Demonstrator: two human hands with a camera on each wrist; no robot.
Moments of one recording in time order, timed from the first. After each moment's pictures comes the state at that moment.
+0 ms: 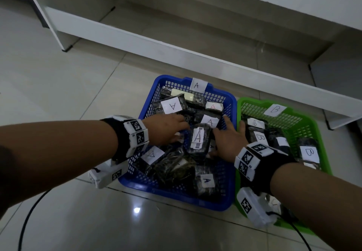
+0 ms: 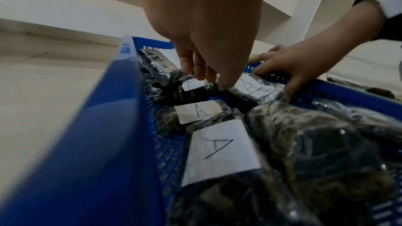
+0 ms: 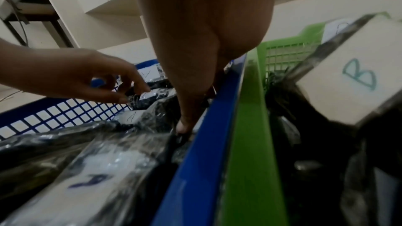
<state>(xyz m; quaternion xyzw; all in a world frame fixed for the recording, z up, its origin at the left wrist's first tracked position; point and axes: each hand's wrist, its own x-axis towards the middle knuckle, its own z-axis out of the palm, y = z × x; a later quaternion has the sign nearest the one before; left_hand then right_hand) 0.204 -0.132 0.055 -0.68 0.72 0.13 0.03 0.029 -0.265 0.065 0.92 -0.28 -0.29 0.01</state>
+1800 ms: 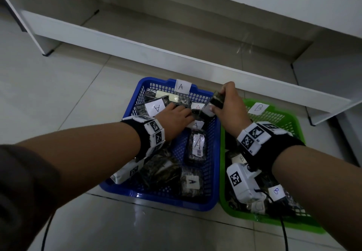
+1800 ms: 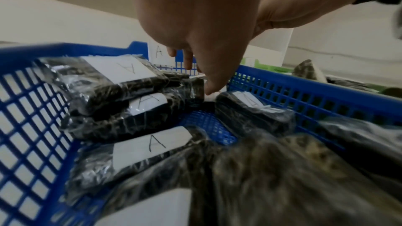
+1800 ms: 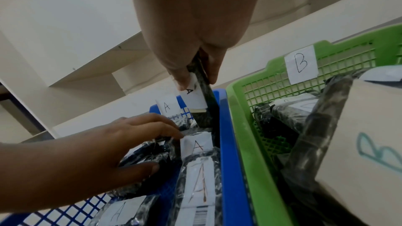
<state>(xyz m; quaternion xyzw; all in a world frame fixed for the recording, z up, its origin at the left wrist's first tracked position) 0.168 -0.190 0.055 -0.71 0.71 -0.01 0.05 0.035 -0.314 0.104 0.89 -0.34 0.19 -0.25</state>
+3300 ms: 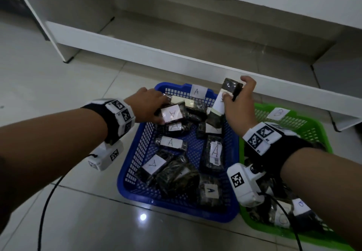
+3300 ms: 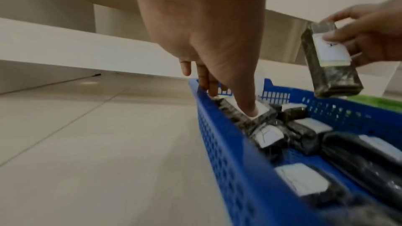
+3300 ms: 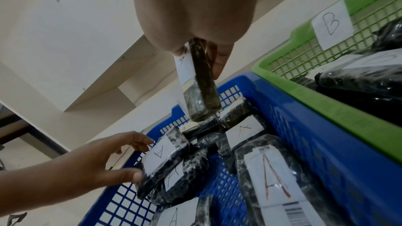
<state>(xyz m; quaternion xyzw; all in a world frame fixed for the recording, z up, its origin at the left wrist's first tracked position) 0.279 -0.143 0.080 -0.77 0.63 0.06 0.08 0.073 -0.299 0.105 0.77 -0.38 0.30 -0.41</state>
